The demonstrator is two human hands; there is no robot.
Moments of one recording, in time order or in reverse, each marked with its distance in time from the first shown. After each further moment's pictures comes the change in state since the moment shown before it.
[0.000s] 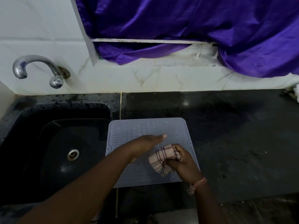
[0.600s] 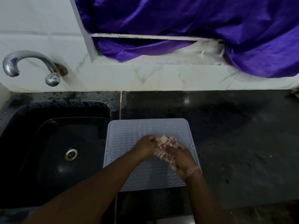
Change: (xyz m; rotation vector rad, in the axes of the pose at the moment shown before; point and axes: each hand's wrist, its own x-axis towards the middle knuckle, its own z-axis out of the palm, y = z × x) left_hand 0.049 -0.022 0.004 0.141 0.301 0.122; right_hand 0.050 0.006 0.009 0.479 0.154 0.441
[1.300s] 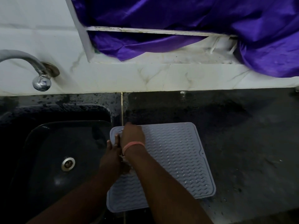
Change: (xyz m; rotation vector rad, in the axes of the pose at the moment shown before) left_hand 0.026 -0.107 -0.111 0.844 -0.017 0.014; right_hand 0.103 0.010 0.215 -1.534 0.210 -0.397
